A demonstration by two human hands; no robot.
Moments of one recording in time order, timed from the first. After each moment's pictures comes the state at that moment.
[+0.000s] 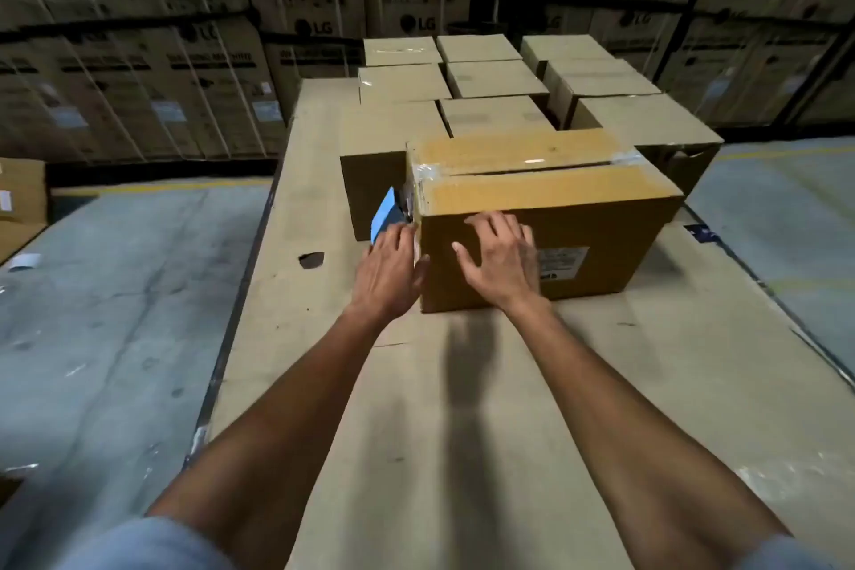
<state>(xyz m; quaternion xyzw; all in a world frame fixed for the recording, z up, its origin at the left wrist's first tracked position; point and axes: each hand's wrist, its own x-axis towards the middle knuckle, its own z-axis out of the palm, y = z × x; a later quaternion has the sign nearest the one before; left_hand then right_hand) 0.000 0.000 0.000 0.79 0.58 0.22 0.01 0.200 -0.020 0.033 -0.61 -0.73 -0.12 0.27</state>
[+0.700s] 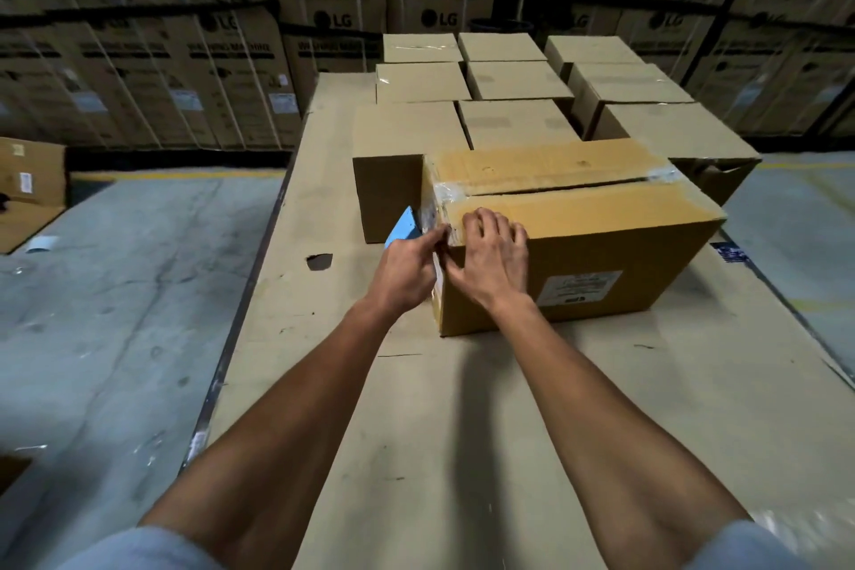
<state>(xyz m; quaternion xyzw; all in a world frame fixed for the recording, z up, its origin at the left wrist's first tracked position) 0.008 0.024 0.015 0.75 0.55 0.32 0.16 0.168 0.027 0.025 -0.67 -0.72 -0.11 0.15</state>
